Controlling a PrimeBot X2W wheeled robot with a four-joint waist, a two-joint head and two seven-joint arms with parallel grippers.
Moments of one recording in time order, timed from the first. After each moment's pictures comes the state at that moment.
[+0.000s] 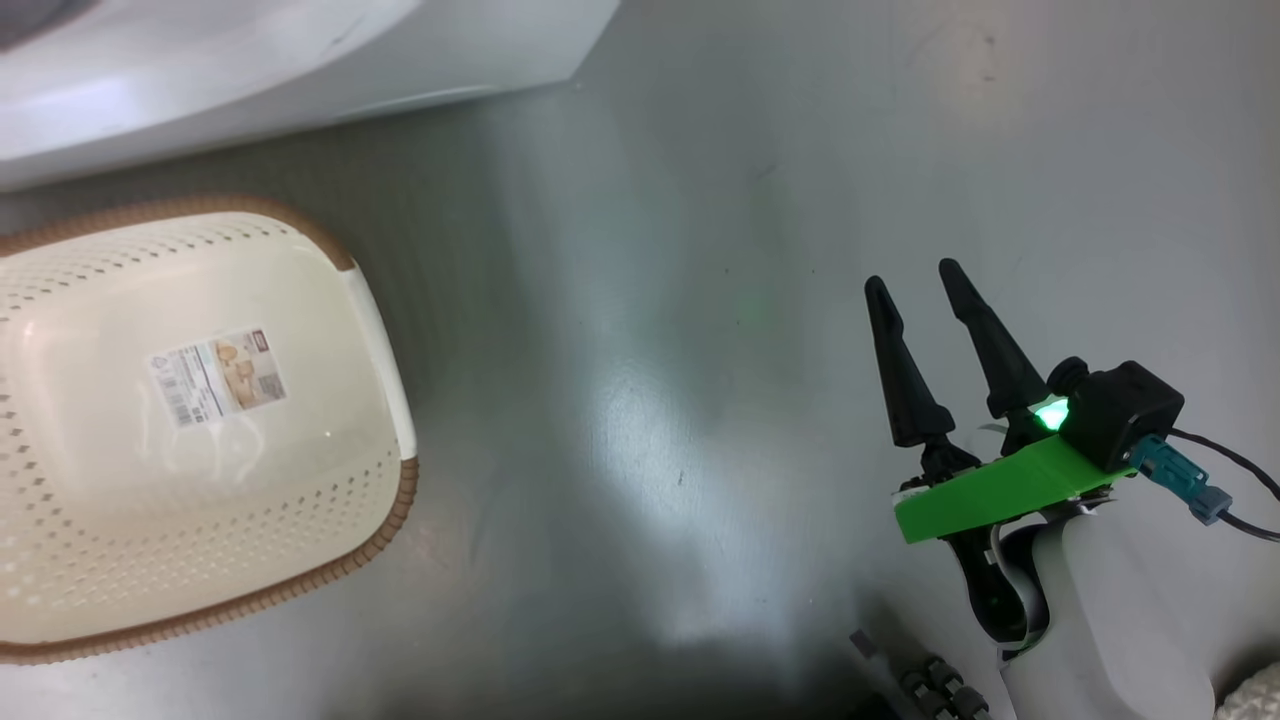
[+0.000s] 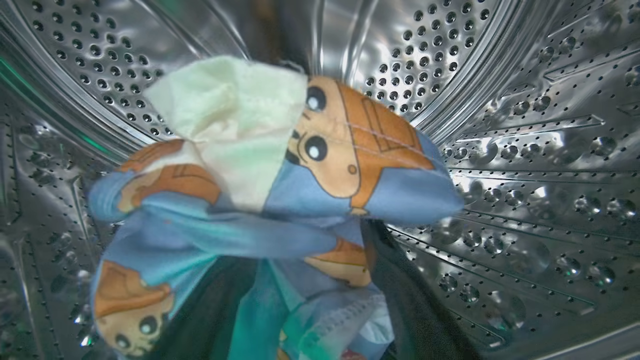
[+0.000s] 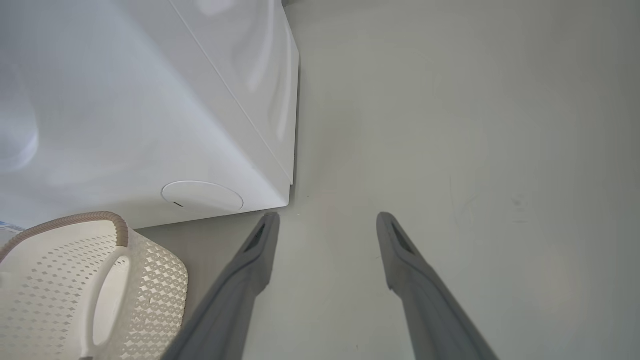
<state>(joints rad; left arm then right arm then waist) -1.53 0.28 -0.02 1.06 -0.15 -0.13 -0.22 -0.38 -0.05 0.11 0.20 0.32 0.13 -0.26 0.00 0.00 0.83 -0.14</state>
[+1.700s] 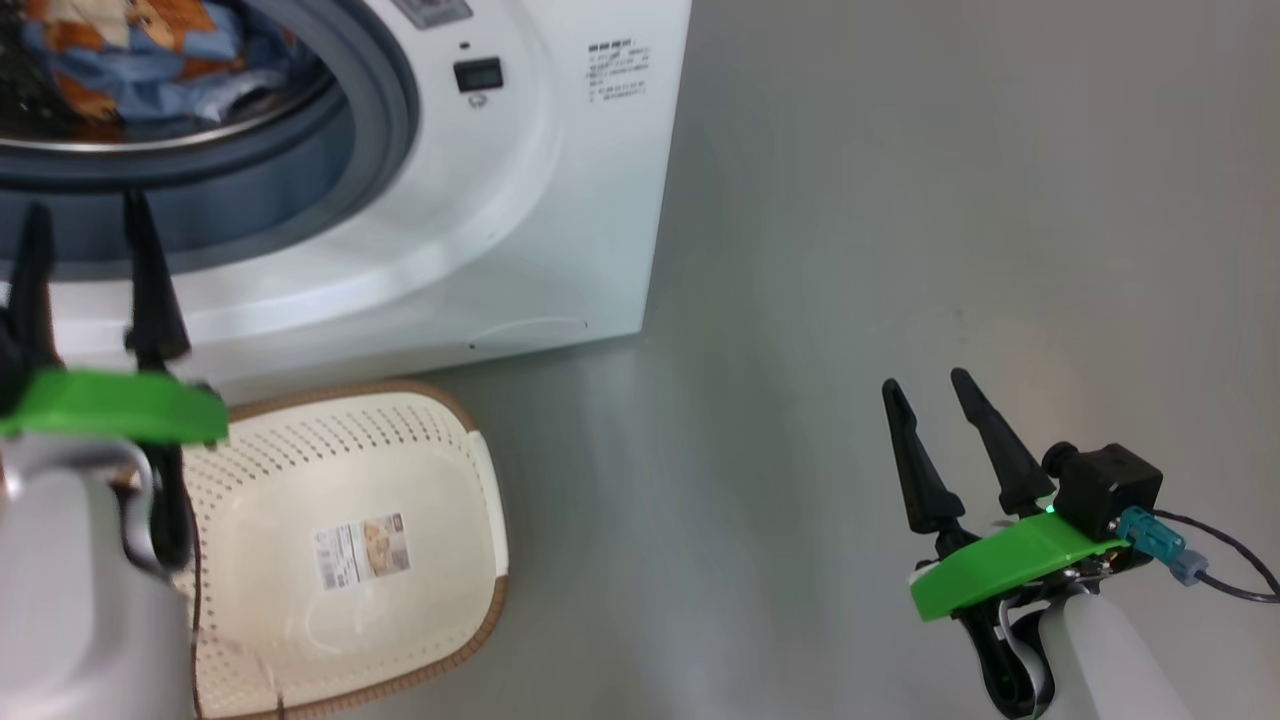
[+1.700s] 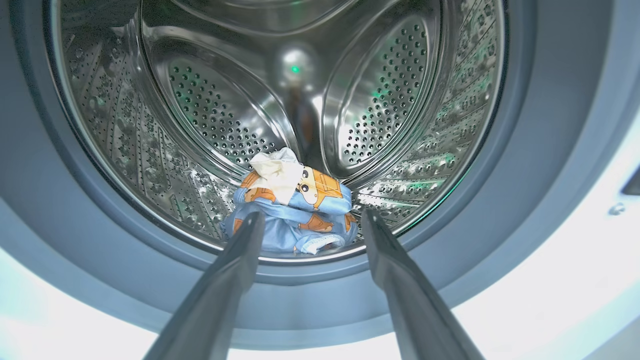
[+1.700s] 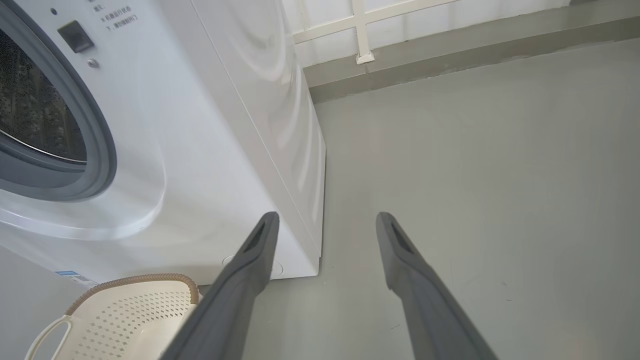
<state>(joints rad) -0.65 0.14 0.08 0.52 -0.22 -0.09 -0.25 -0.29 -0.05 0.07 0.30 0.30 0.13 -0.26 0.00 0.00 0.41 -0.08</state>
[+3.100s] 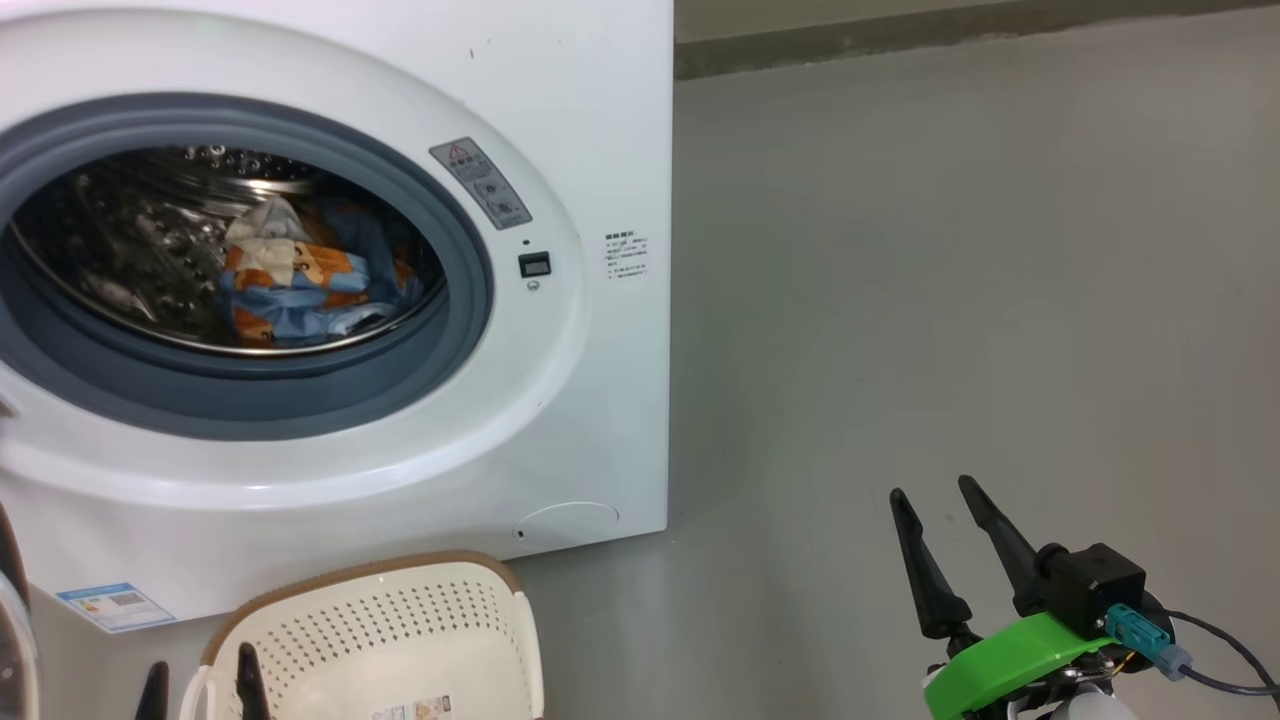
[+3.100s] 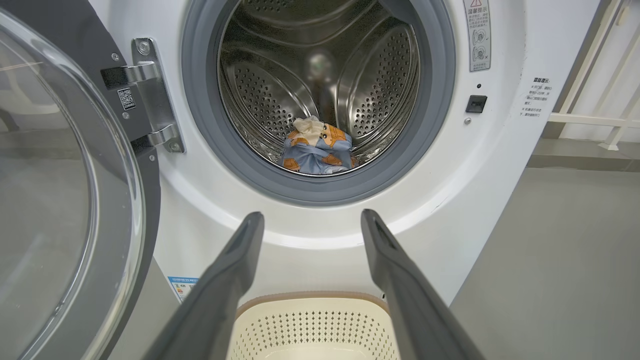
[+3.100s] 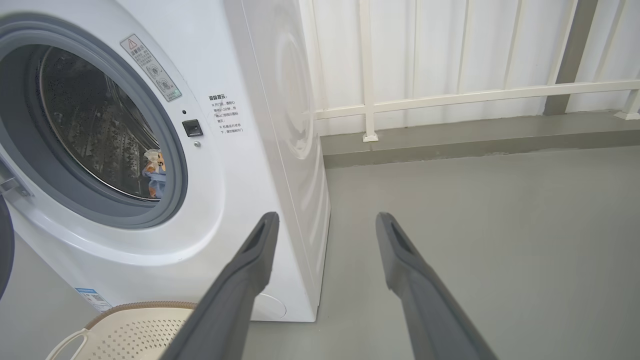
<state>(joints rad) 0.20 0.04 0.08 0.04 -0.19 0.01 -0.25 -0.12 -0.05 0.05 0.28 0.19 0.13 -0.26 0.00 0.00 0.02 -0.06</state>
